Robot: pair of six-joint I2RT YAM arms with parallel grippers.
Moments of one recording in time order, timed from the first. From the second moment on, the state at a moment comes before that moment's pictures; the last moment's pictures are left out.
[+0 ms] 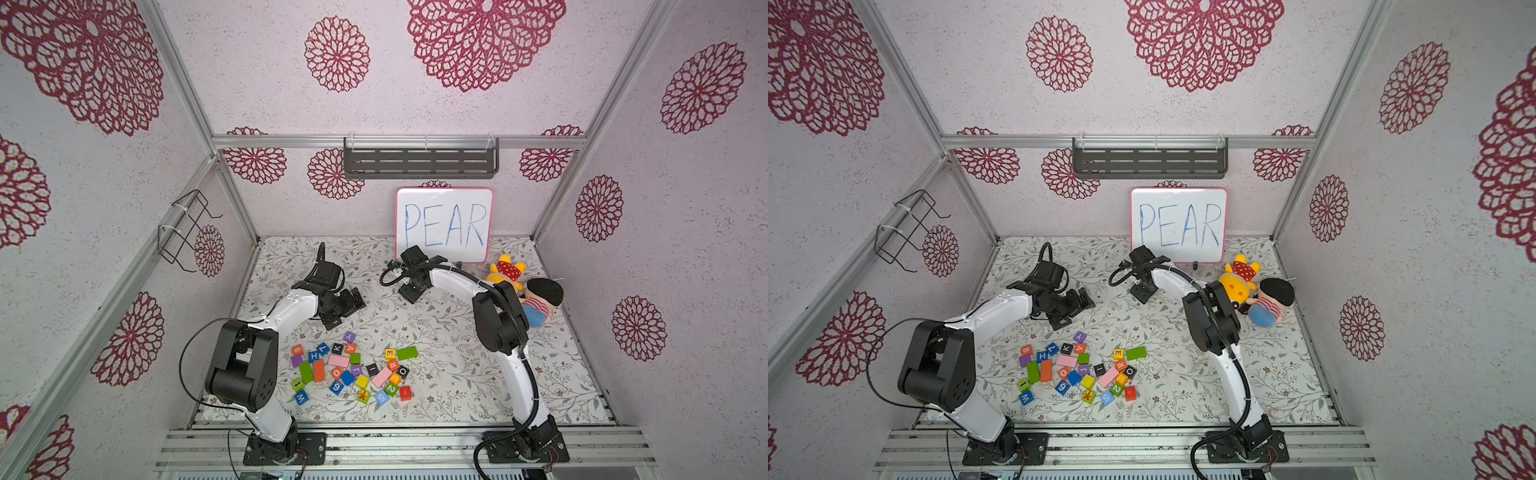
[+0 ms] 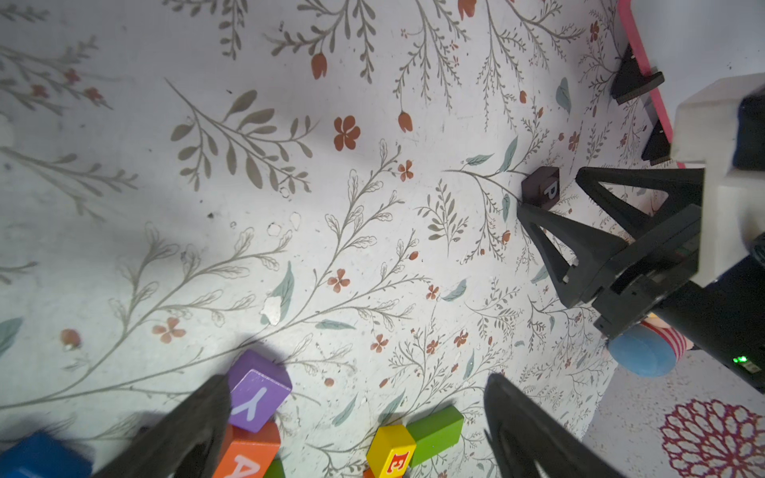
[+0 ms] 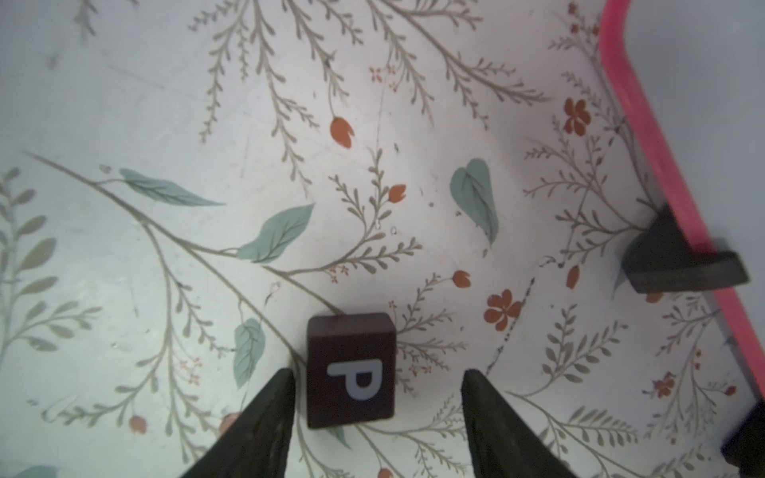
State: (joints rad) left arm -0.28 1.67 1.10 -0.56 0.28 -0.77; right arm 0.56 2.32 1.89 -0.71 0.09 -0.36
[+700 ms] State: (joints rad) left arm -0.28 1.64 1.08 -0.55 0.28 -0.77; right arm 0.51 2.32 1.89 -0.71 0.14 -0.31
